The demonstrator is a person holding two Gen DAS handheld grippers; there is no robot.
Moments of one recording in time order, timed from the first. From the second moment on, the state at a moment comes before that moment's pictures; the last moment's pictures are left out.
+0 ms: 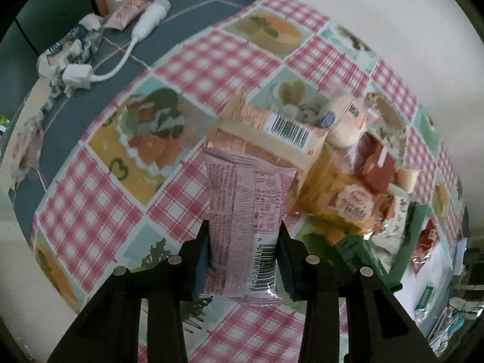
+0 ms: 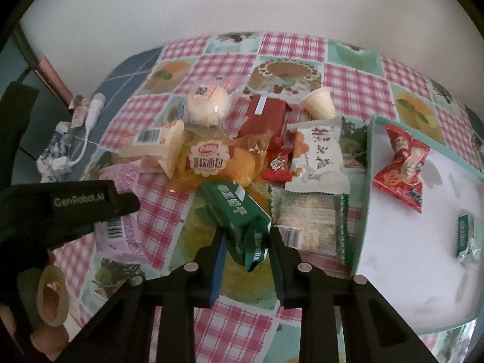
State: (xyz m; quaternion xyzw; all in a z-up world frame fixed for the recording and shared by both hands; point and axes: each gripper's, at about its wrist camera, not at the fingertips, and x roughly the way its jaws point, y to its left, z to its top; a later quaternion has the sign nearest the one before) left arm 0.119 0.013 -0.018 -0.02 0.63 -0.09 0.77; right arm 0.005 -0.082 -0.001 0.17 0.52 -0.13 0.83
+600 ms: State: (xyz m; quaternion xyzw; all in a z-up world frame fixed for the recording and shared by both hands) left arm 0.100 0.018 0.023 0.00 0.60 -0.13 0.79; right arm -0.036 -0.118 0.040 0.19 0.48 -0.15 0.84
